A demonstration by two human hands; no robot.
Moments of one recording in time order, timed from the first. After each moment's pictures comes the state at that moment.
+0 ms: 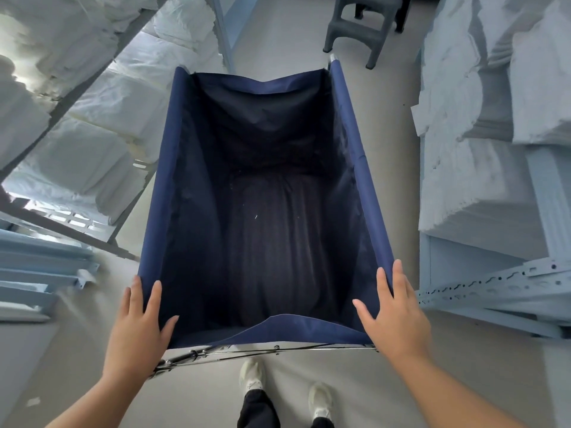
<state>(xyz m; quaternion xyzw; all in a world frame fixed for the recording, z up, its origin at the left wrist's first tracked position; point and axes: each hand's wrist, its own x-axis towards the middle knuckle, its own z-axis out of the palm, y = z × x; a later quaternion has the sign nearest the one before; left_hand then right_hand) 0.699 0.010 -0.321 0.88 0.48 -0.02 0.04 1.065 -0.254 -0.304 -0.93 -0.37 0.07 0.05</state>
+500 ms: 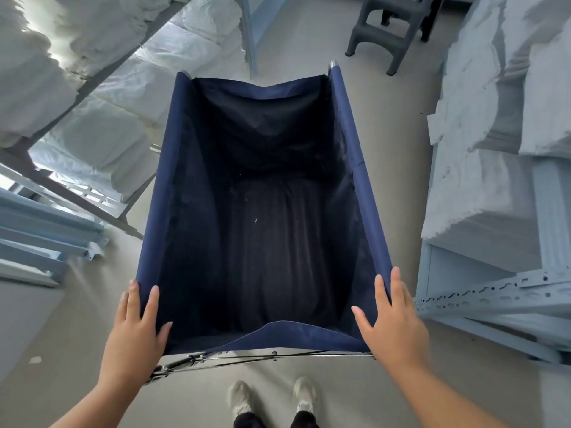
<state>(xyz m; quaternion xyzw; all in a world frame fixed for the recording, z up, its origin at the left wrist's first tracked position) 0.688 -0.075 -0.322 0.85 0.52 -0.02 0.04 1.078 -0.300 -0.303 -0.90 -0.42 0.08 0.04</state>
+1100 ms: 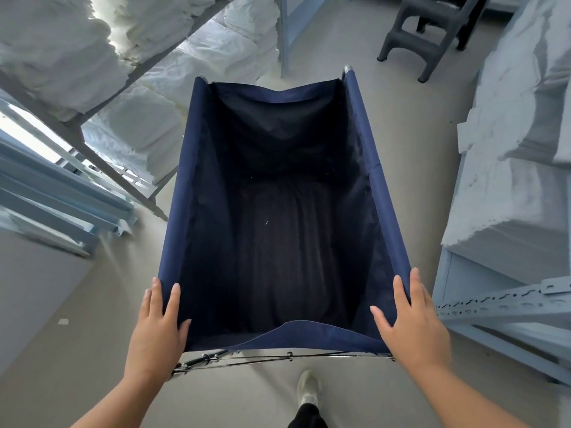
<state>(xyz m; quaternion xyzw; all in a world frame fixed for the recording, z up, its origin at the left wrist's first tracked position) 0.661 -0.140 -0.318 0.82 0.57 -0.01 0.07 1.069 -0.327 -0.303 -0.89 -0.46 0.08 0.01</state>
